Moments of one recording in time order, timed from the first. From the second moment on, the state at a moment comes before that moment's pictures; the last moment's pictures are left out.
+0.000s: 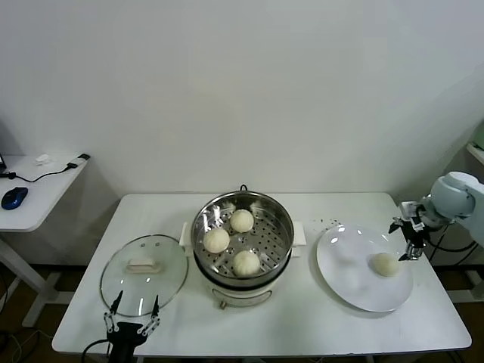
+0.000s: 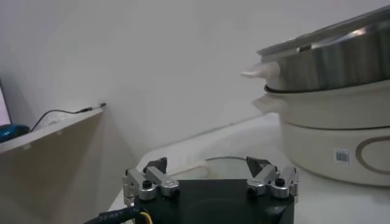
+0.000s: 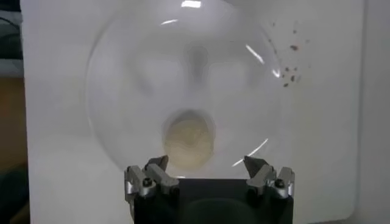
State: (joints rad) left arm 1.75 -1.57 -0.72 -1.89 0.21 -0.25 0.06; right arm 0.13 0.46 -0.94 1.25 -0.03 -0.17 -1.12
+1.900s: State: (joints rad) left arm 1.73 -1.57 -0.71 -1.84 0.21 -0.26 0.05; right arm 0.15 0.60 -0.95 1.11 0.12 -0.22 -1.10
